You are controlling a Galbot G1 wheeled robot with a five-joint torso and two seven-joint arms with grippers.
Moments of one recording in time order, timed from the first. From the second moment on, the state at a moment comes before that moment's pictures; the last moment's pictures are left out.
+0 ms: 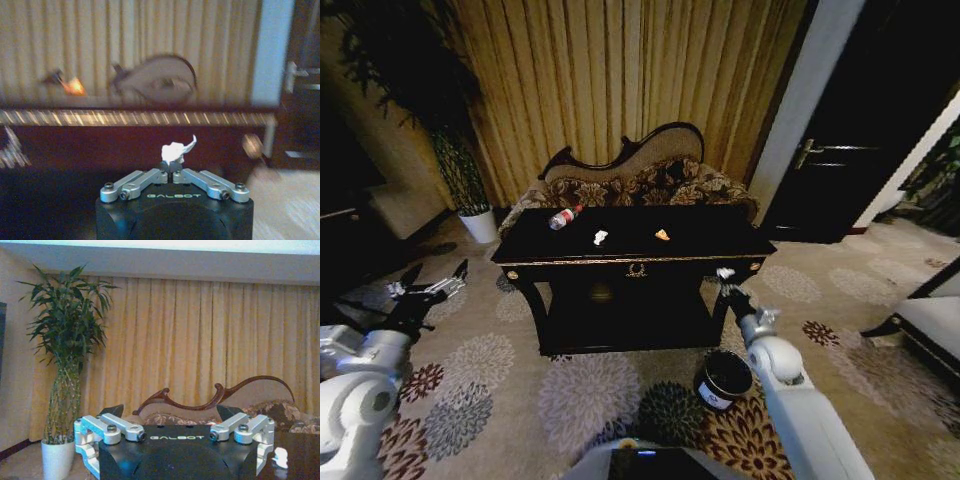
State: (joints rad) left arm 1.56 -1.12 -1.19 -2.23 -0.75 0.30 0.11; right arm -1.32 1.21 0.64 1.70 0.33 -0.12 0.00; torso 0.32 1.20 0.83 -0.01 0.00
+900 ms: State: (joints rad) left arm 1.57 -1.17 -1.21 -2.26 -0.74 0.30 0.11; right arm -1.21 1.29 0.66 1.10 0.12 0.03 0.00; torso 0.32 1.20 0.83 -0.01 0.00
